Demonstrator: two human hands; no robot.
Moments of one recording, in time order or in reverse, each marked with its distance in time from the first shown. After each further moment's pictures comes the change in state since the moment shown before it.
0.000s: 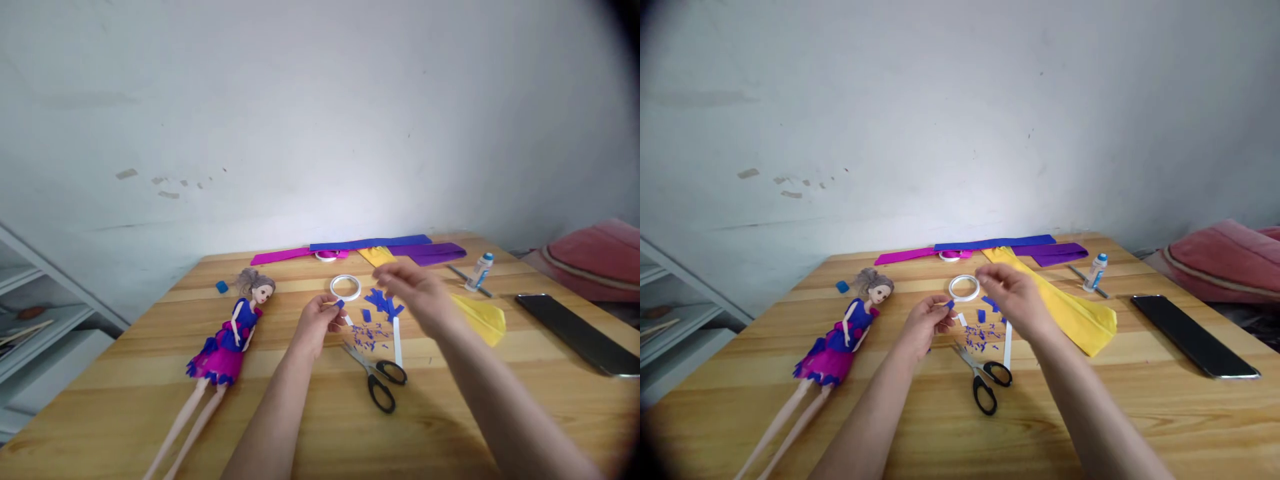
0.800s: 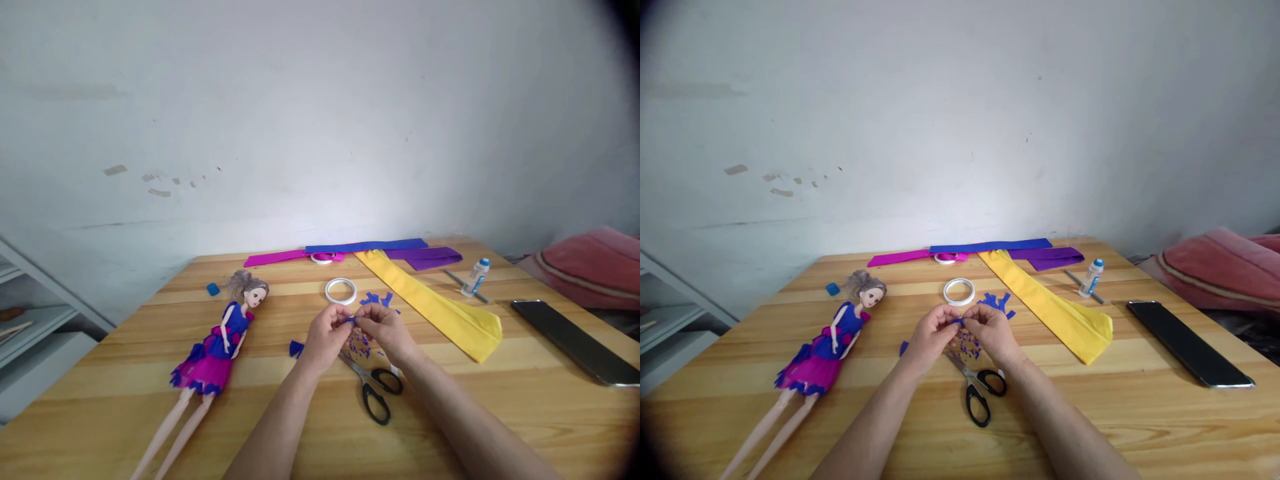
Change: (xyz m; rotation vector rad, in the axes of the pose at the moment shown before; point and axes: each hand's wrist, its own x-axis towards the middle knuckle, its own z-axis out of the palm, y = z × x) left_hand -0.005 -0.018 0.018 0.264 -0.172 0.207; right_hand -0.010 0.050 0.038 0.212 -0.060 0.148
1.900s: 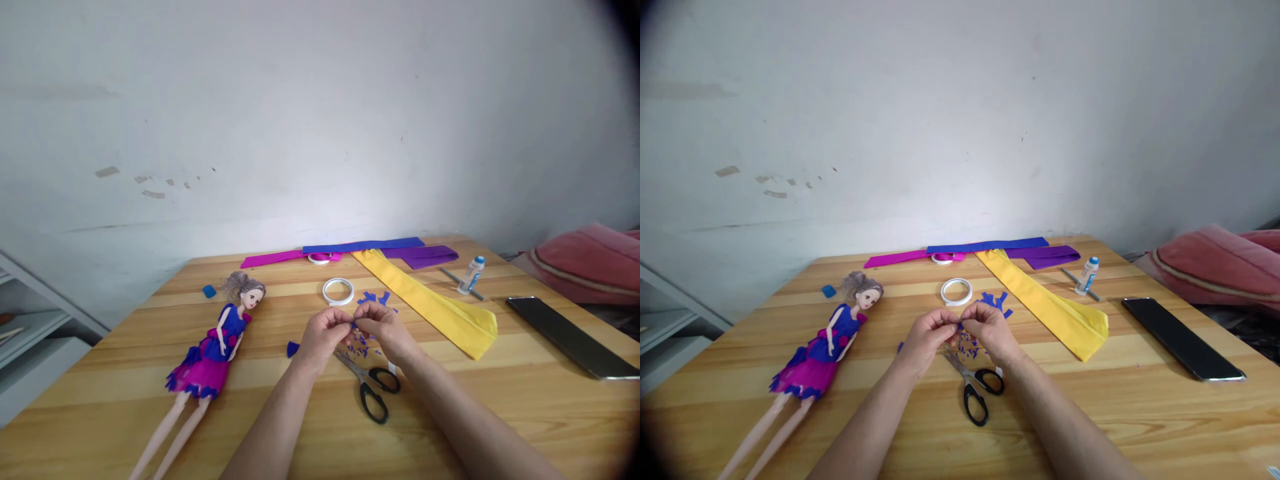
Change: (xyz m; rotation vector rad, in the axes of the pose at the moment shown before) left_hand -0.002 0.007 0.001 -0.131 -0.053 -0.069; right_hand -0.001 0.001 -0.004 0.116 -0.055 -0.016
